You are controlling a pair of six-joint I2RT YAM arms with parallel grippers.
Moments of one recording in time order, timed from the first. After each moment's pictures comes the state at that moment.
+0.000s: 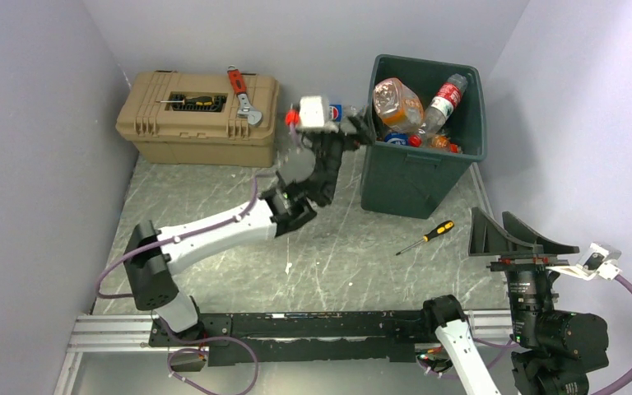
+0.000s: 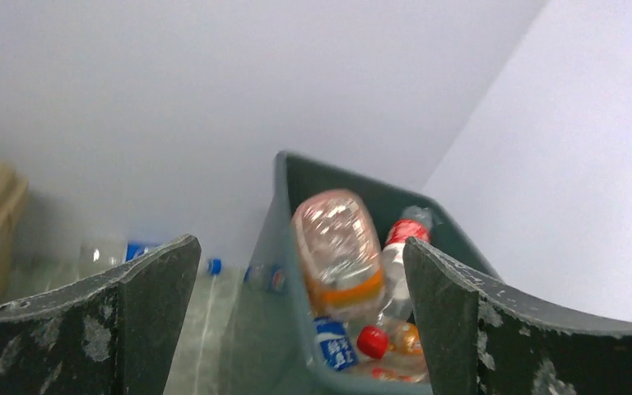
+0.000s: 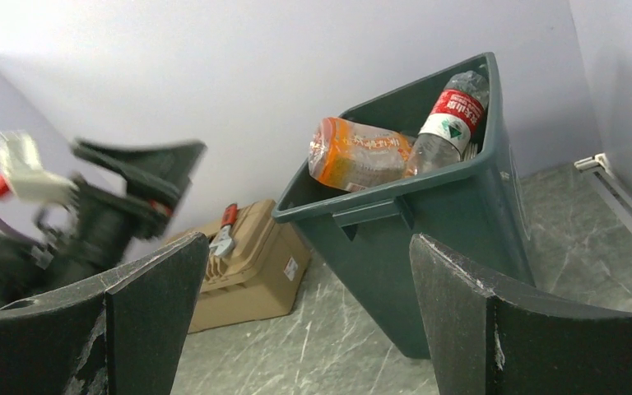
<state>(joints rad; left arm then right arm) -1.09 1.62 1.38 0.74 -0.85 -0.15 0.23 0.17 1.11 -0.60 0.21 0.49</state>
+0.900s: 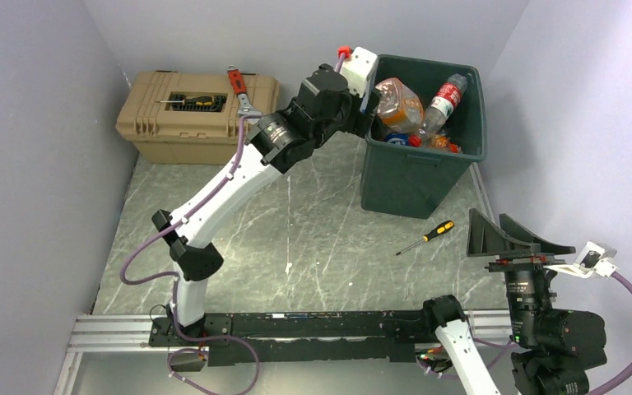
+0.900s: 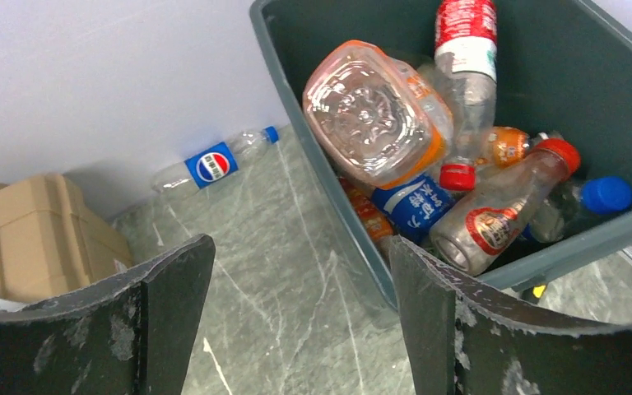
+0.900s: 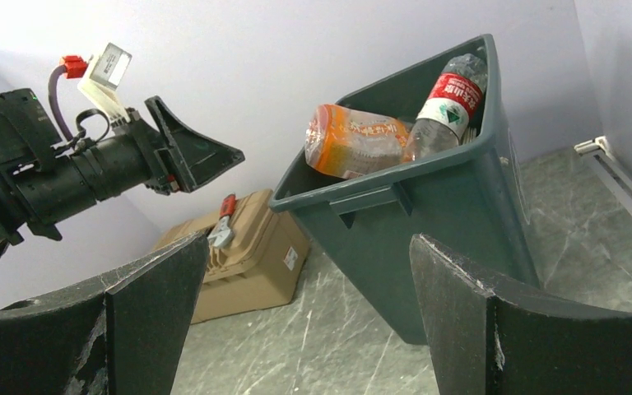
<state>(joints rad) -0.93 1.93 2.38 -0.66 -0.38 -0.03 0.23 0.17 1.11 -0.63 0.21 0.52</state>
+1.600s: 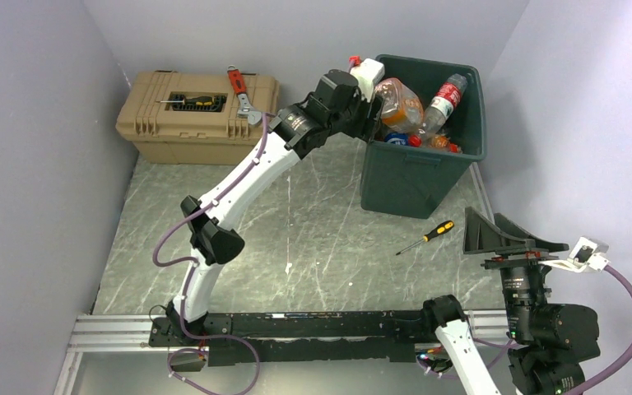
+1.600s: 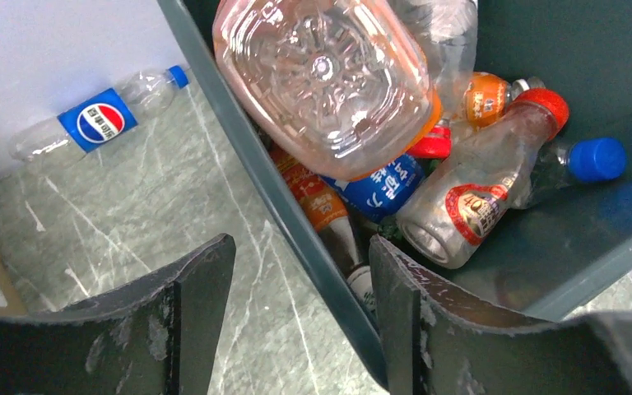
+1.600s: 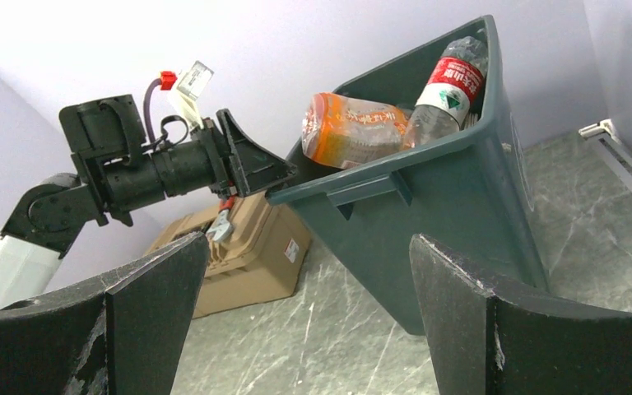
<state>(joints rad) -0.84 2.12 2.50 -0.75 -0.10 -0.17 0.23 0.17 1.09 -0.64 0.21 0.54</state>
